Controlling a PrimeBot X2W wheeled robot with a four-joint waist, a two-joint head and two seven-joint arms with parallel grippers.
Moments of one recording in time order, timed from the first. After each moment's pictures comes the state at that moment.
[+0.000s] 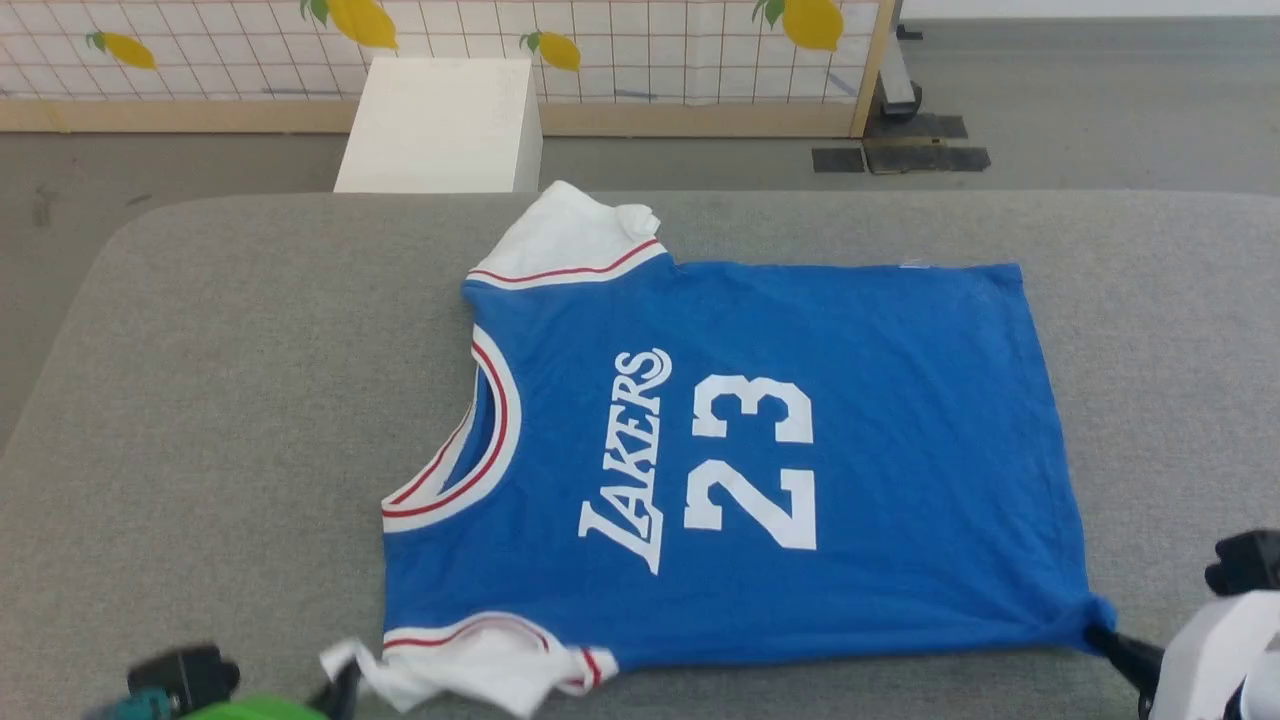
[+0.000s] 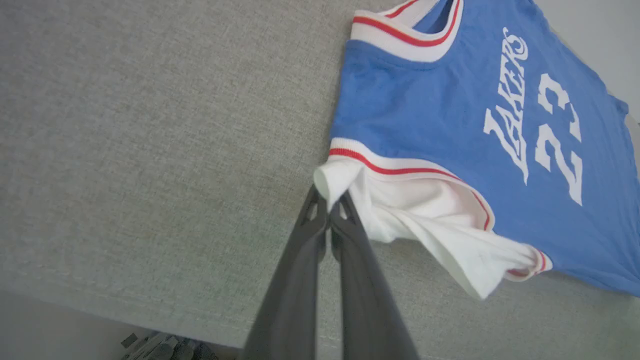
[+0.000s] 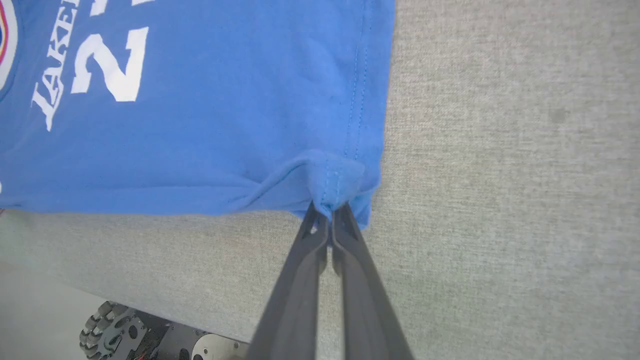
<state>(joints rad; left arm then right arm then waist) 0.27 0.45 -0.26 -0.20 -0.95 0.35 0.19 0.11 -0.36 -0.09 0.04 0.64 0.13 0.71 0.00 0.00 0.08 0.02</state>
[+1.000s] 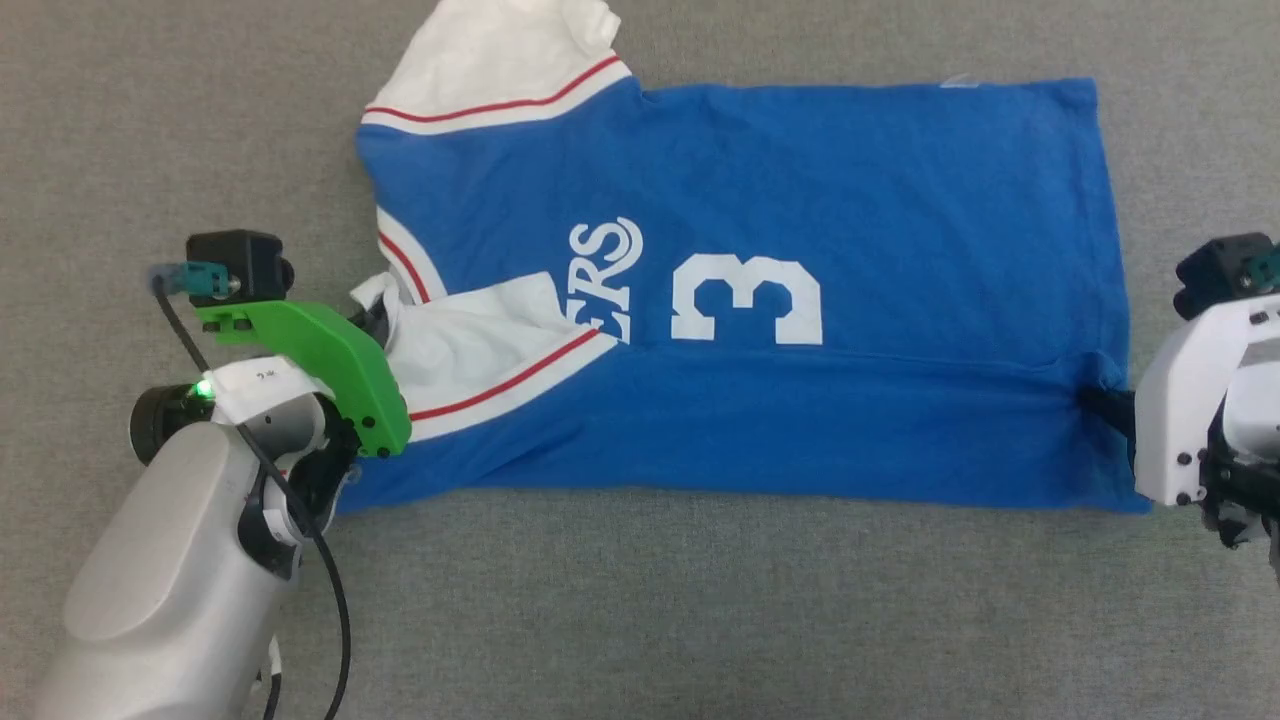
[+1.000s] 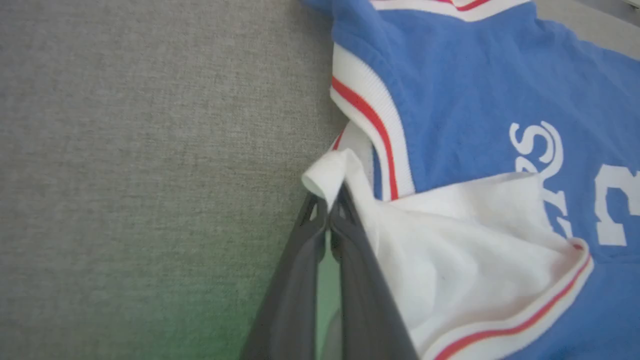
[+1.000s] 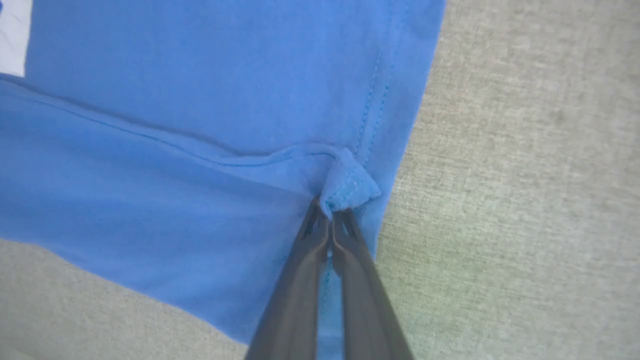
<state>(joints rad) -0.51 0.45 -0.42 0.17 -0.80 0.19 0.38 -0.38 -0.39 0.00 0.09 0.52 0.13 1.03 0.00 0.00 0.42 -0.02</state>
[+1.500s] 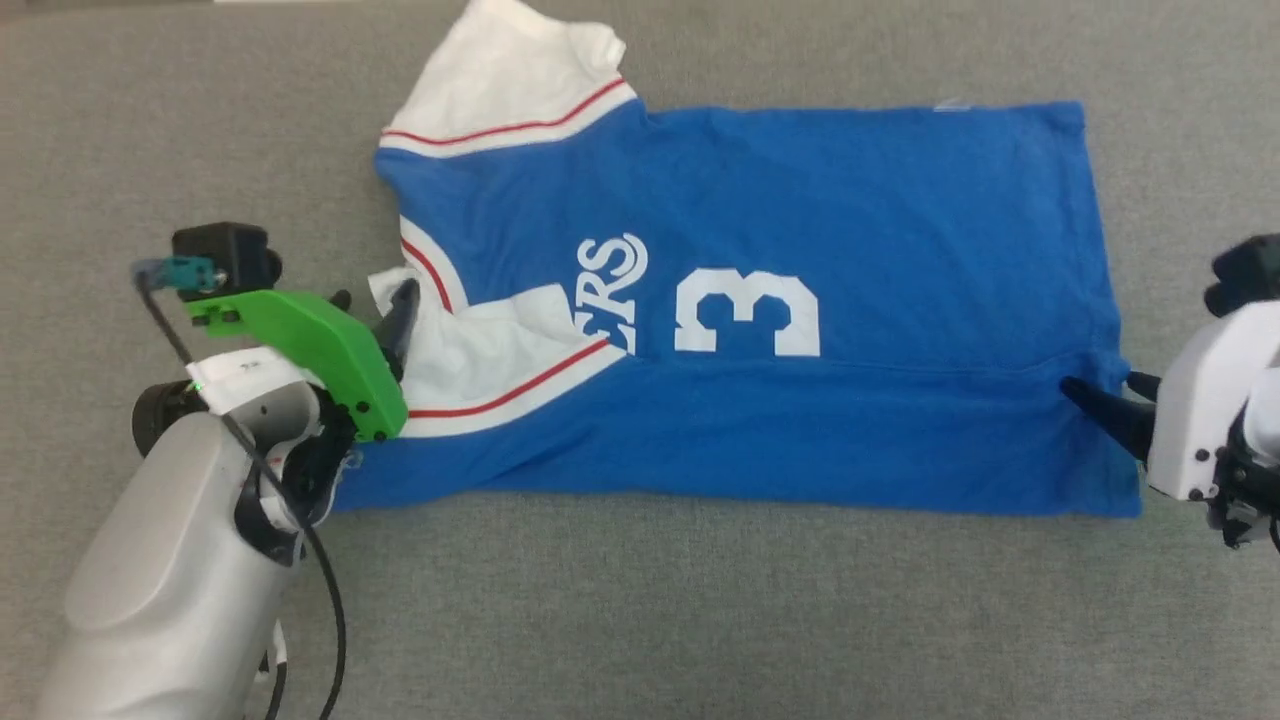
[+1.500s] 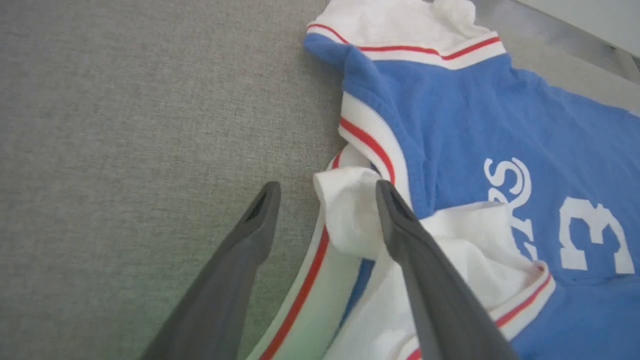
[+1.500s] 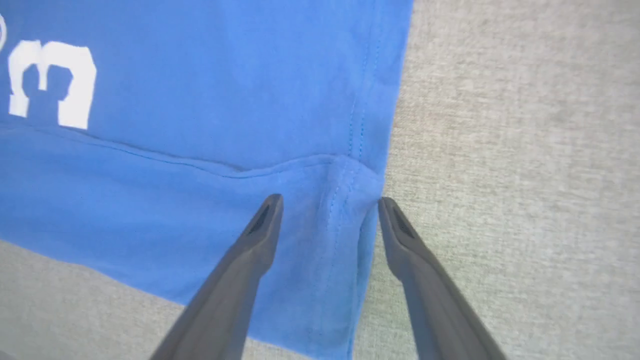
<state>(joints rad) -0.53 0.42 -0.40 0.23 -0.83 0.18 0.34 -0.38 -0.39 -0.04 0.09 0.56 0.13 0.96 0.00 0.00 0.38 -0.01</state>
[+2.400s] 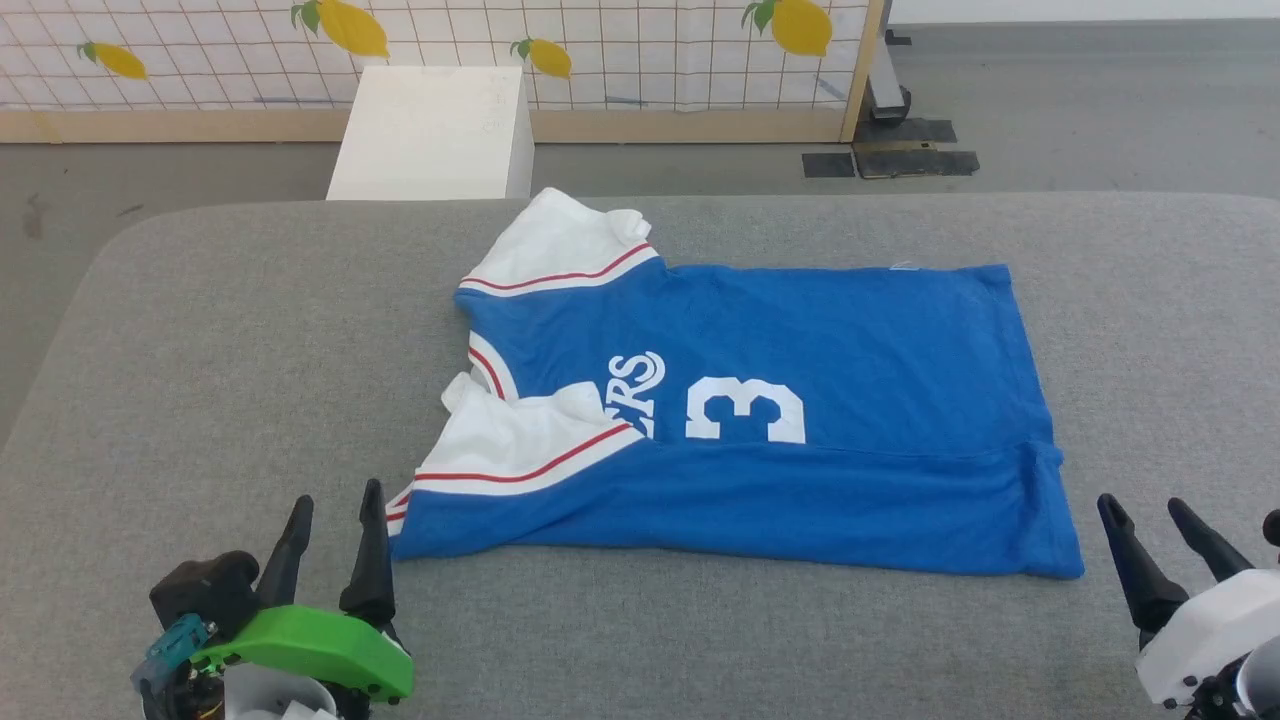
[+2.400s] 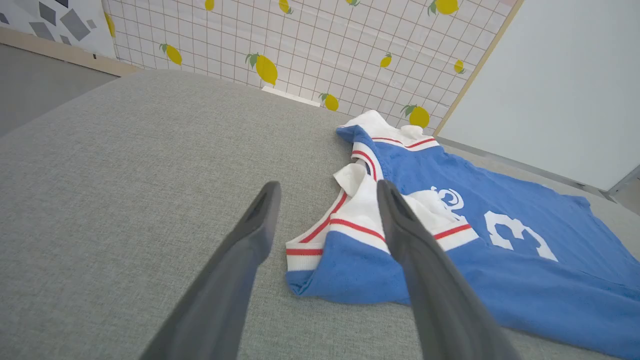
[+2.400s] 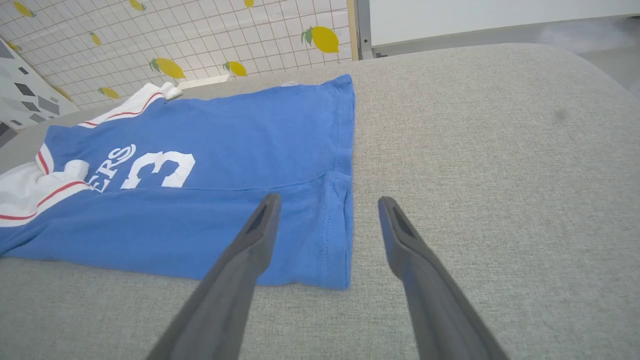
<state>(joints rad) -0.02 0.34 -0.30 0.10 -0.71 0.15 -0.25 0.05 -0.29 -0.12 0.06 0.46 0.13 0.21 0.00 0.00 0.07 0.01</state>
